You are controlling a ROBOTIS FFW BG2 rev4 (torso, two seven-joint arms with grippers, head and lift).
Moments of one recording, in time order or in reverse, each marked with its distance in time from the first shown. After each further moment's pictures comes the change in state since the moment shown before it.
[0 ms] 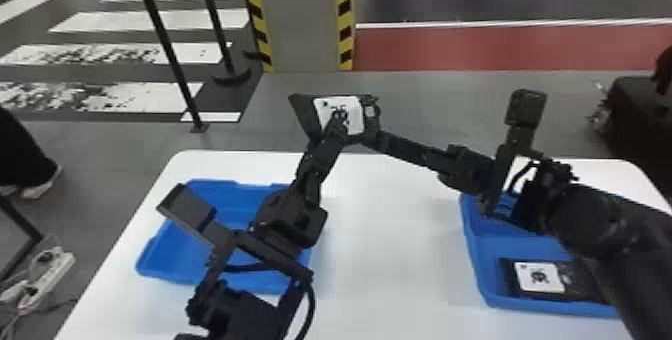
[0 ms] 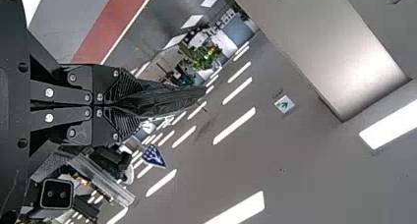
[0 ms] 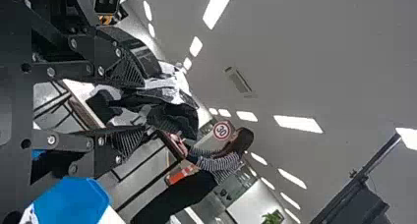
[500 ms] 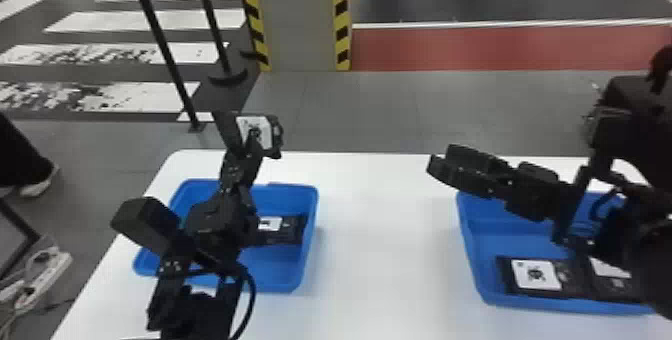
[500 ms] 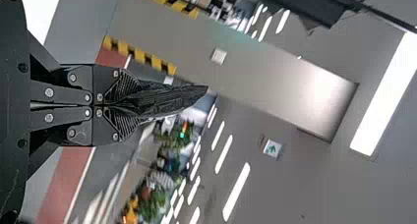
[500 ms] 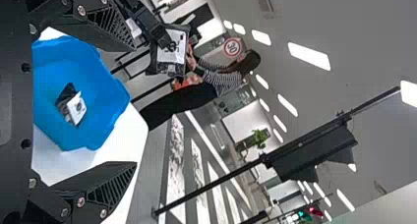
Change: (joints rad) left arm -0.020 -0.035 0.175 0.151 -0.432 -0.166 0.110; right arm 0.248 -0.032 -0.216 -0.353 0.251 0.027 -0.164
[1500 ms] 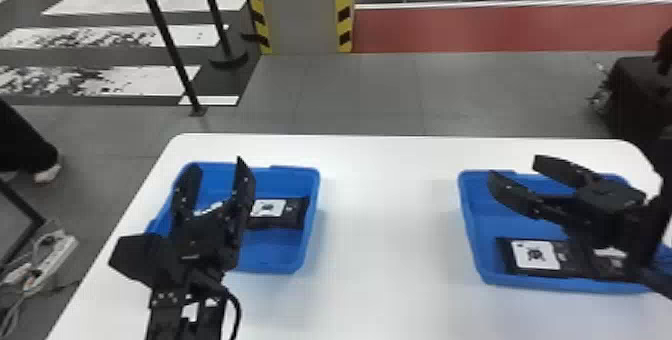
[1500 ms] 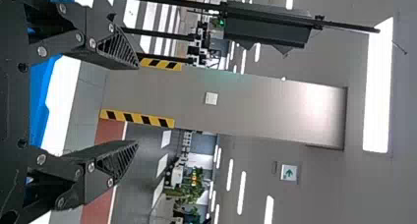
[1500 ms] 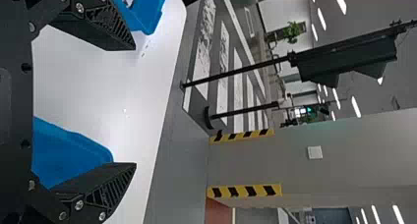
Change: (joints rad) left arm 0.100 -0.001 0.040 0.088 -0.183 -0.203 0.088; right arm 0.320 -0.005 -0.111 -0.414 0.263 0.032 -0.346
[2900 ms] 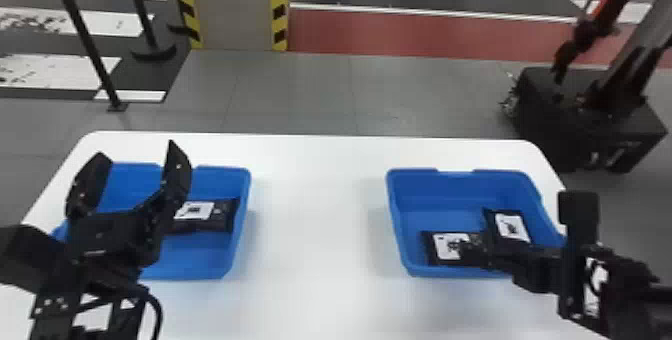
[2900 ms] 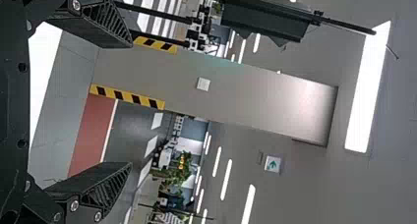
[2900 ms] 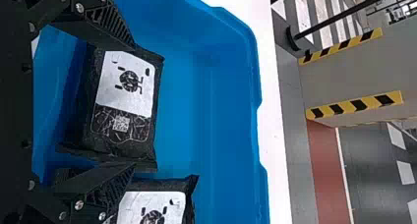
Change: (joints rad) left arm 0.036 0.000 -0.026 -0.171 0.057 0.120 -0.022; right arm -0.017 -0.017 -0.098 0.245 0.109 0.201 -0.049
